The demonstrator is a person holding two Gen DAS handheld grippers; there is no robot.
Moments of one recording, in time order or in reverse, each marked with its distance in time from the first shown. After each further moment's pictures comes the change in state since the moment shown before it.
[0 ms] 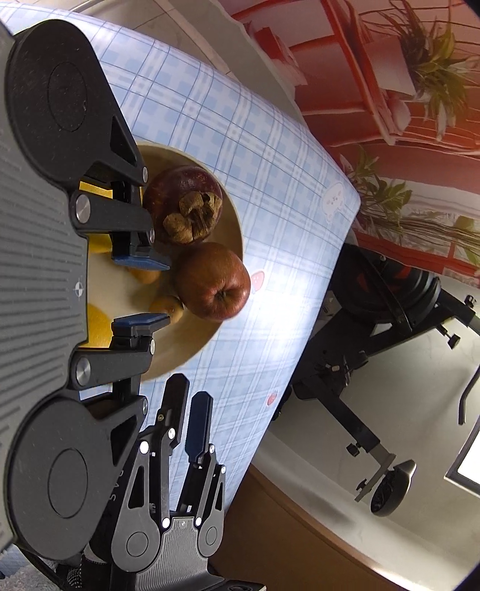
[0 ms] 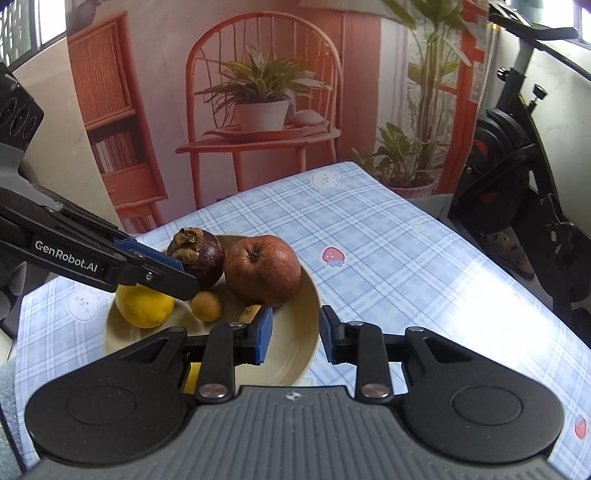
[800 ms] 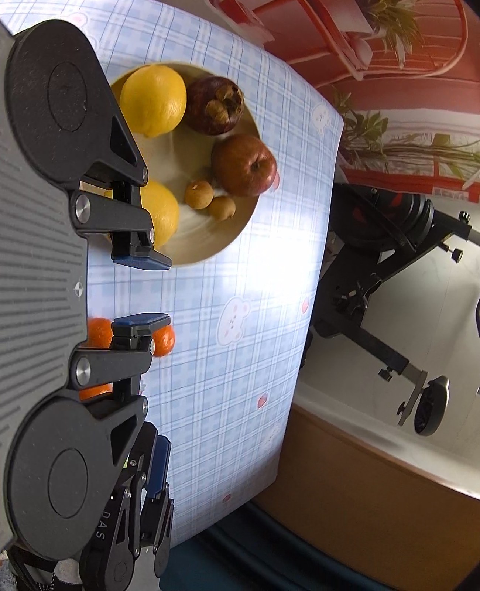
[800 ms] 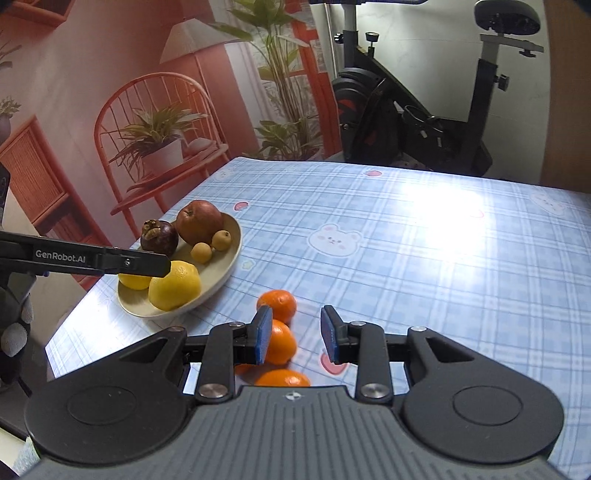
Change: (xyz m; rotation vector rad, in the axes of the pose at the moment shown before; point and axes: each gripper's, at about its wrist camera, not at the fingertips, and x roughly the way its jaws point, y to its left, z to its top) left arm -0.018 -0.082 -0.045 0.187 0.011 -0.077; right arm -0.141 -0.006 -0.108 0.438 -0.071 -0.184
